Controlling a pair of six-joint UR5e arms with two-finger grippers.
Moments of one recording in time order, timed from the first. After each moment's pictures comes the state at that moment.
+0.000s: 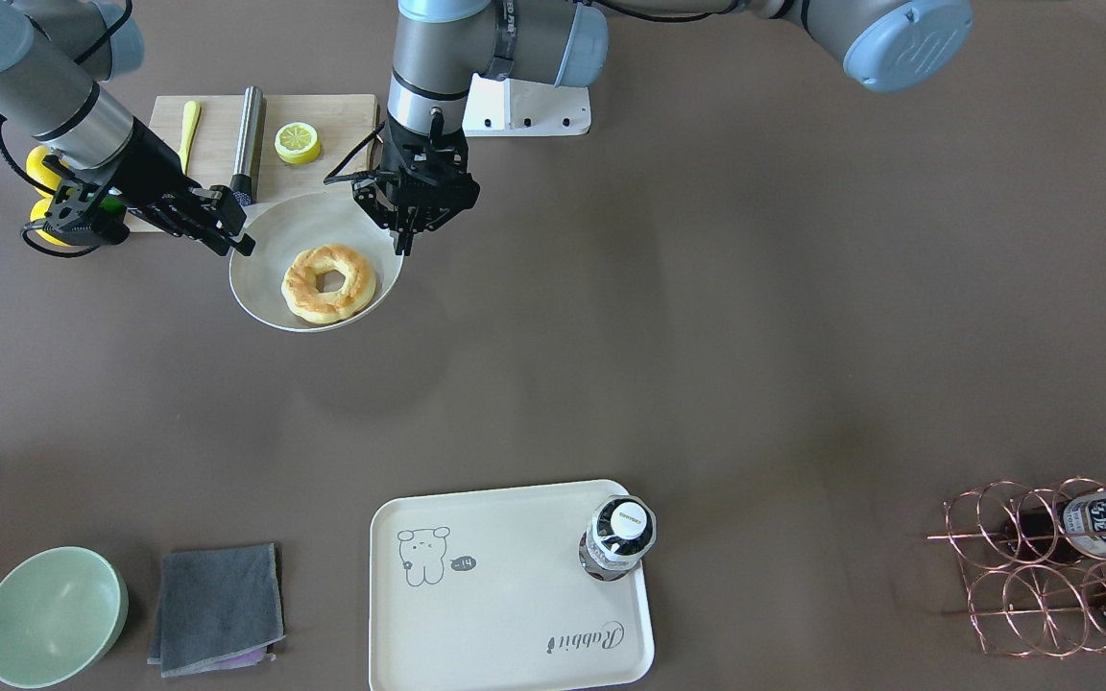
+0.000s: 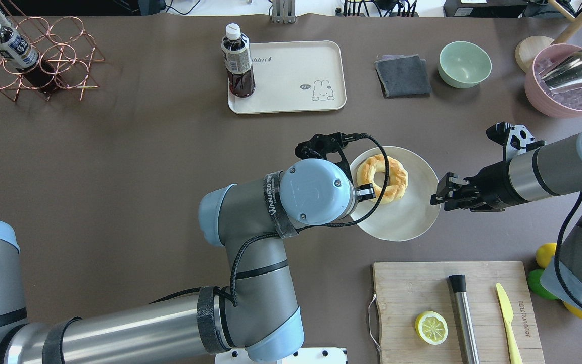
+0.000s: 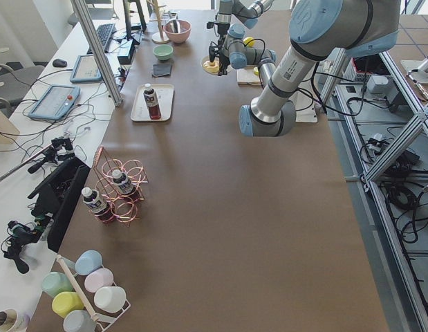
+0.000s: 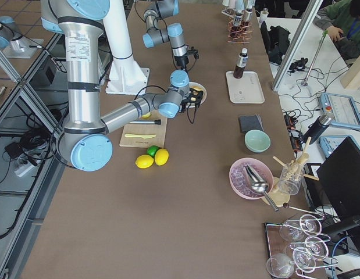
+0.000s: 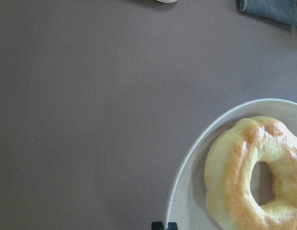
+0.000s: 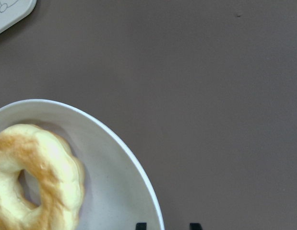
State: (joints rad) left arm -0.35 -2.54 -1.49 -1.79 -1.60 -1.55; right arm 0.73 -1.57 1.94 -0.91 2.14 1.48
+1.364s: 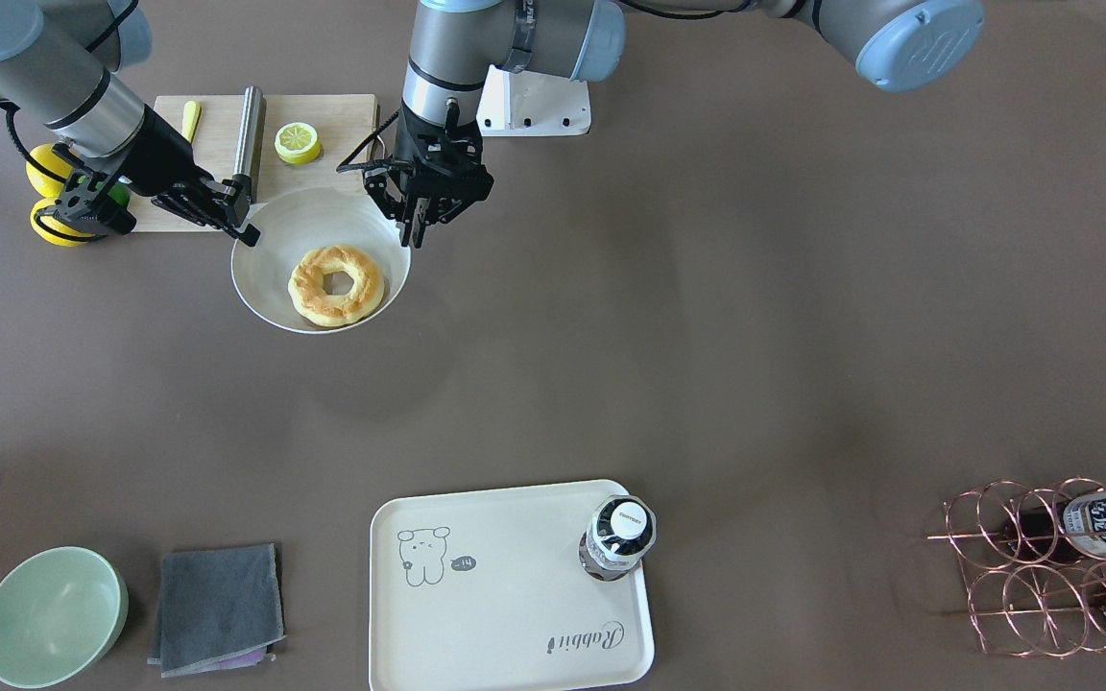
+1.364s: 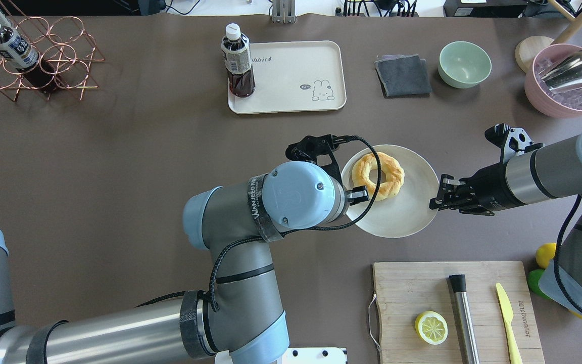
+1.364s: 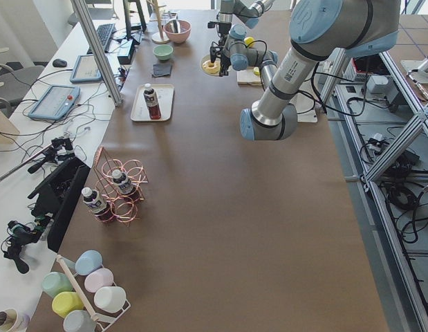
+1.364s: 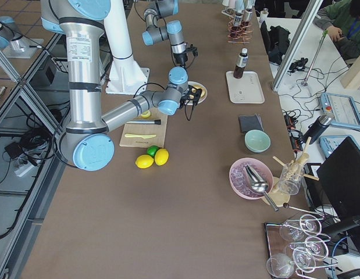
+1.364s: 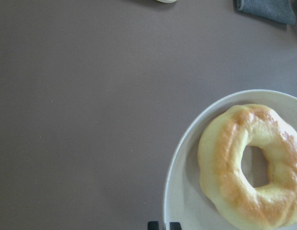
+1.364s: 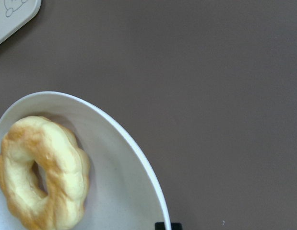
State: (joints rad) left arm -0.34 -2.50 -1.55 -1.79 -1.61 -1.54; right arm 0.72 -1.56 1.96 -0.90 2.14 1.57
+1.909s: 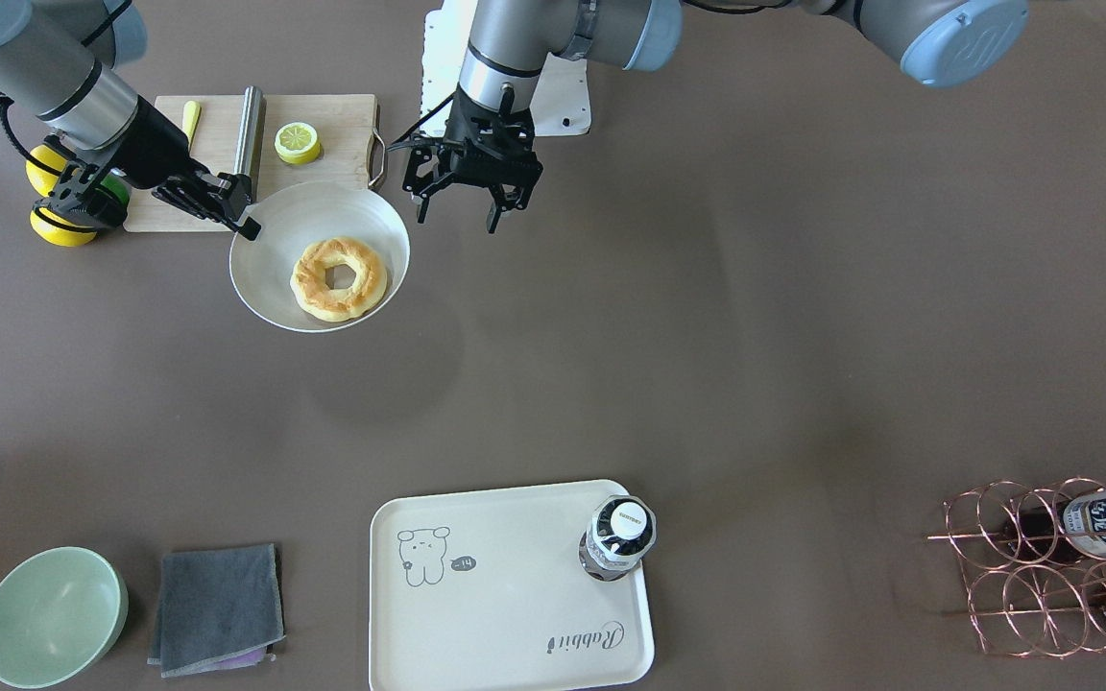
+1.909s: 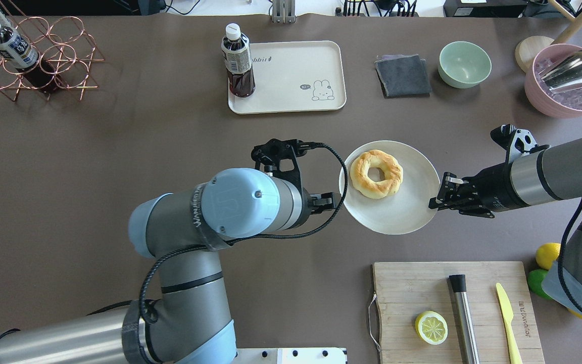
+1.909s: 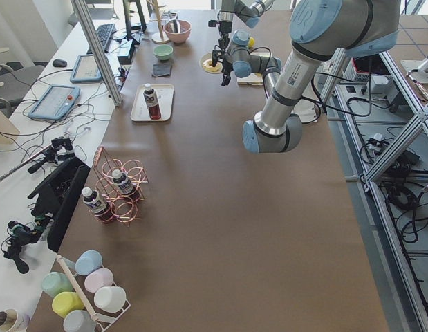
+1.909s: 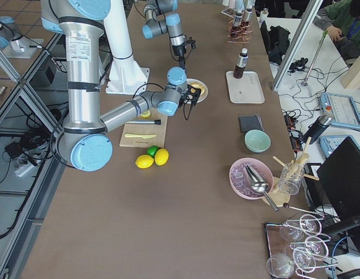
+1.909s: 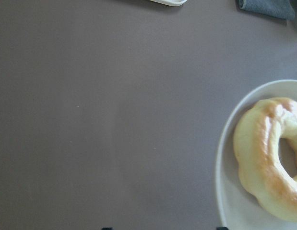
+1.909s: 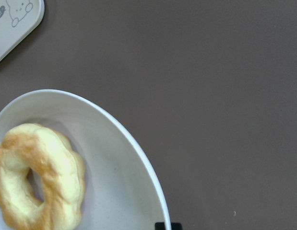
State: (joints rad) left arm -0.35 -2.36 -1.71 -1.79 -1.62 -1.44; right arm 0.72 -1.57 1.97 -0.85 2.14 1.65
